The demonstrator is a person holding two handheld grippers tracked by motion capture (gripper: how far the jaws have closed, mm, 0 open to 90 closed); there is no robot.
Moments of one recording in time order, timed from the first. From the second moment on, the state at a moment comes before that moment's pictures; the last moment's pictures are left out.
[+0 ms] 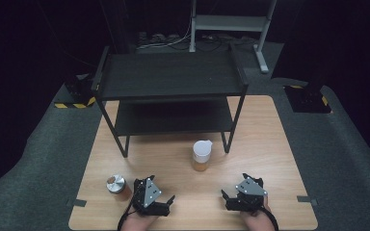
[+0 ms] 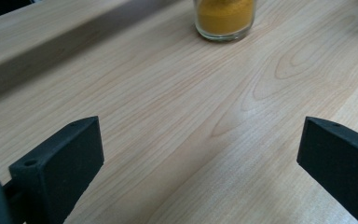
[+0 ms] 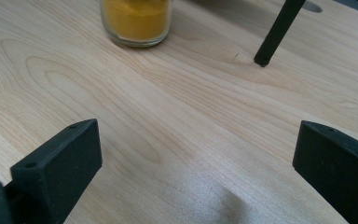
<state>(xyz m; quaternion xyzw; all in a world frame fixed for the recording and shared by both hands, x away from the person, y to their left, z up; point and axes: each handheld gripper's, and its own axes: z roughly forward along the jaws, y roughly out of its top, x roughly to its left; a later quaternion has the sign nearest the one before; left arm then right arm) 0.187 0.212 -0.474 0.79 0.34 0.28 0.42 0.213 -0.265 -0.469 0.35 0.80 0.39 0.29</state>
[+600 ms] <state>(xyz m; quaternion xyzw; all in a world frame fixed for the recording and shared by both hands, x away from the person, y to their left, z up) 0.188 0.219 -0.475 0.79 0.34 0.27 0.43 0.214 -0.263 -0.468 0.35 0.80 0.39 0.29</state>
